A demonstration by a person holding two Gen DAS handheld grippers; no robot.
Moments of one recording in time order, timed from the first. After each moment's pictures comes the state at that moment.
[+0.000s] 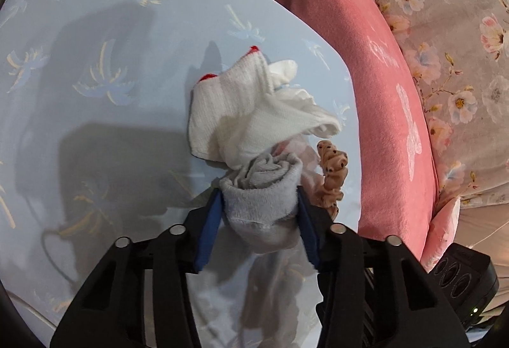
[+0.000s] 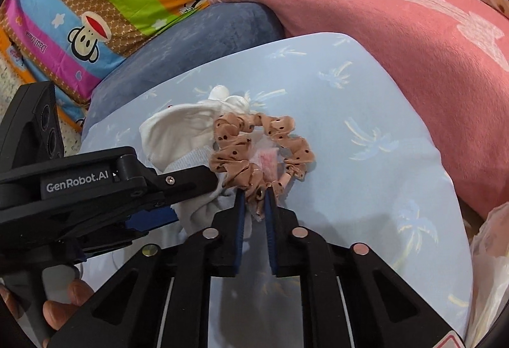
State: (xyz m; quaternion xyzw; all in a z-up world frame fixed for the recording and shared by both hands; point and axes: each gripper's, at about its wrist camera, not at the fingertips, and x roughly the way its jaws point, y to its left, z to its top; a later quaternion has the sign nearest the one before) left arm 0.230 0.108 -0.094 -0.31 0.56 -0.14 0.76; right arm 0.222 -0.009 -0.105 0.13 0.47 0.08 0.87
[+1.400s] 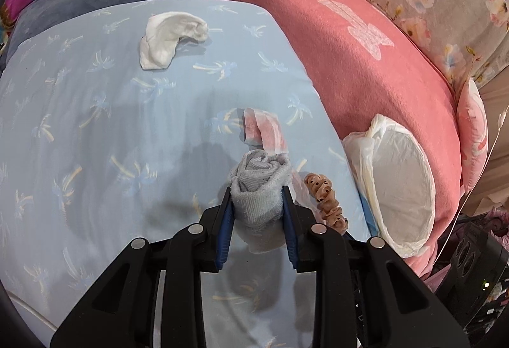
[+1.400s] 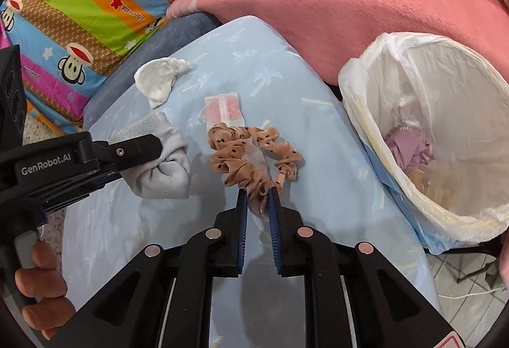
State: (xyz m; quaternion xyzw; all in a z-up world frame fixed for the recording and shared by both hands) left arm 0.103 0.027 -0.048 -0.09 0.53 -0.18 0.82; right arm 0.024 -0.095 -0.099 0.20 0.47 0.00 0.86
